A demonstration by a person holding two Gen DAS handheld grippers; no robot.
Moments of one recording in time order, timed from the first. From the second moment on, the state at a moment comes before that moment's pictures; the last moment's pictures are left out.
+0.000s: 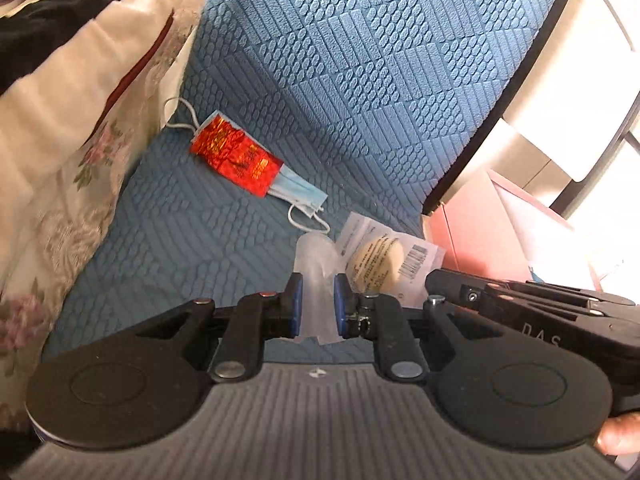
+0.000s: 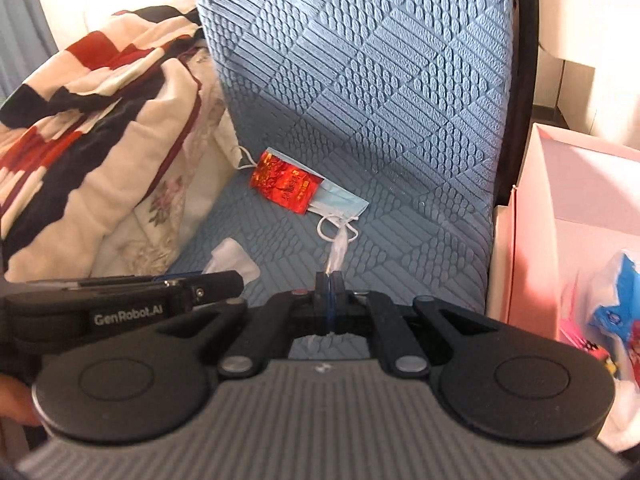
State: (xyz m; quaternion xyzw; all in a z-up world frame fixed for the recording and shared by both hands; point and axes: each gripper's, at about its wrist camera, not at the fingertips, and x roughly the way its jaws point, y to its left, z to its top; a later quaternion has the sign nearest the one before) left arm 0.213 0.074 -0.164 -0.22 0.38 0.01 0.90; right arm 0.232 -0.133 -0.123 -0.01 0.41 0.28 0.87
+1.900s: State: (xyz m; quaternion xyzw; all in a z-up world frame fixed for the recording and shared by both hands) left arm 0.183 0.063 -0.173 -0.24 0.40 0.02 0.89; right arm 0.228 -0.136 -0.191 -0.02 0.46 0.20 0.86
